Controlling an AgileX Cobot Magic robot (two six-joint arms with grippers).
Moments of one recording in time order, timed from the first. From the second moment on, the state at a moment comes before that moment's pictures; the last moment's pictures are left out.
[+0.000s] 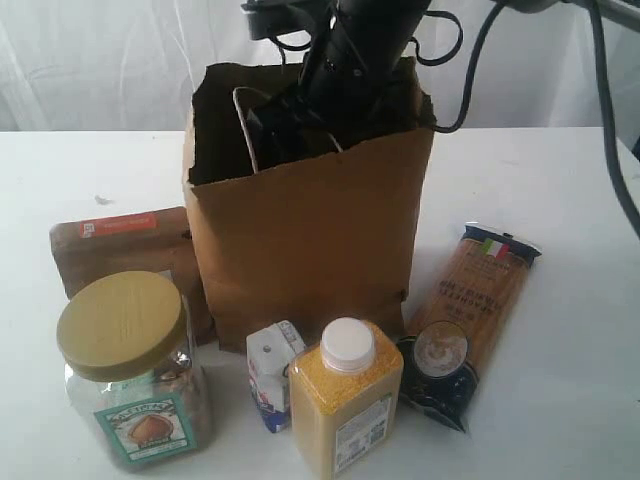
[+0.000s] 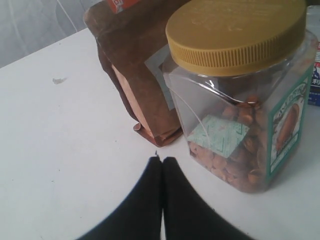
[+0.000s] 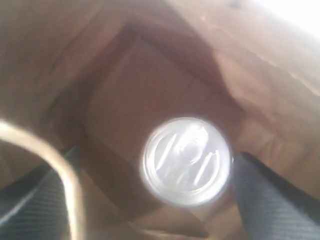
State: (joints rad) left arm -0.37 0.00 0.02 -0.15 0.38 0.42; right arm 0.57 1.98 -1.95 0.18 1.22 -0.15
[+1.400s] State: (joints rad) left arm -0.37 0.00 0.02 -0.15 0.38 0.42; right arm 0.57 1.69 -1.83 0.15 1.22 -0.17
